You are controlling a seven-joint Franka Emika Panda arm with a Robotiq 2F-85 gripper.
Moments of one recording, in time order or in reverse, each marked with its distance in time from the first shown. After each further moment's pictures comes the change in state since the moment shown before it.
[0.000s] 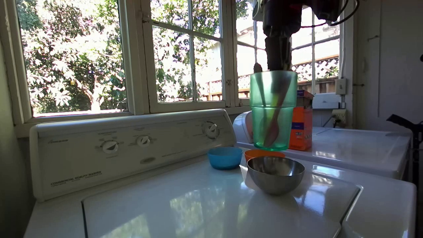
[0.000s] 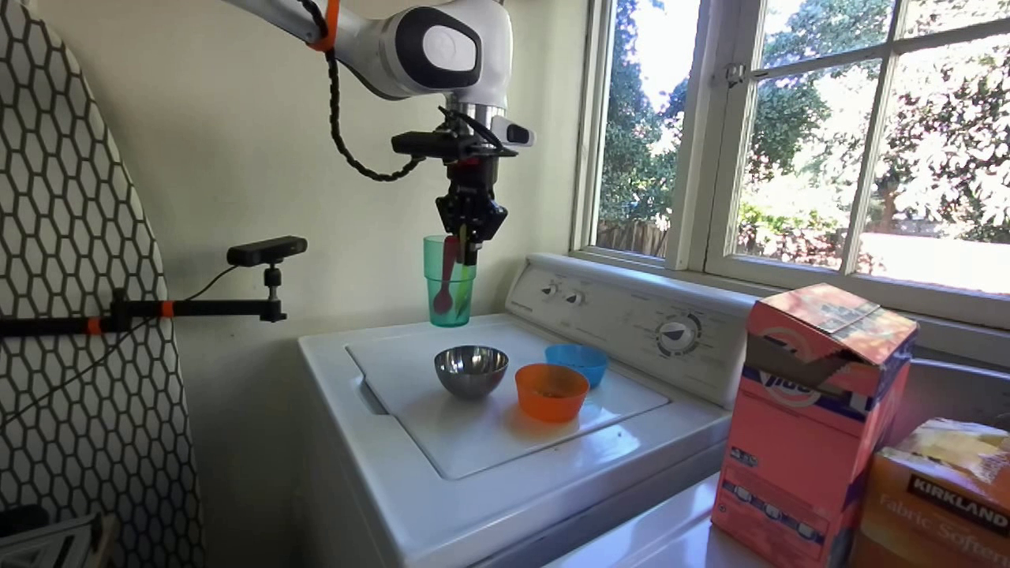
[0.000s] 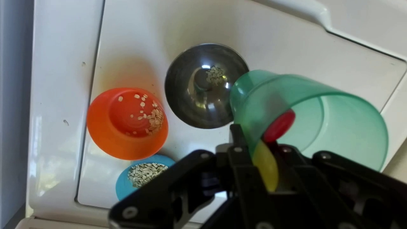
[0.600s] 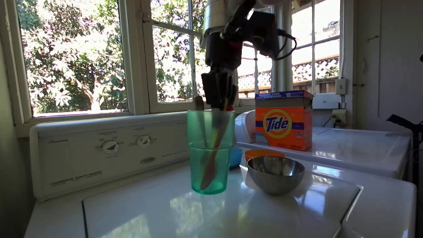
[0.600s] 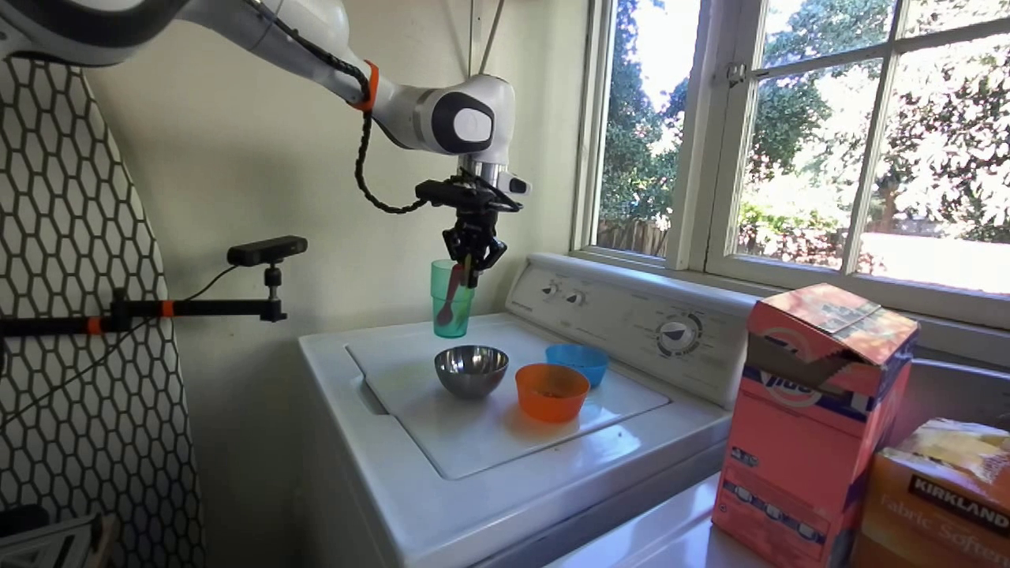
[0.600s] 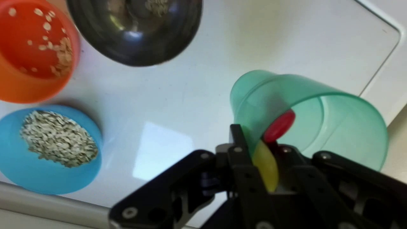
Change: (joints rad) arm 0.066 0.297 0.093 0.222 0.008 0.069 -0.011
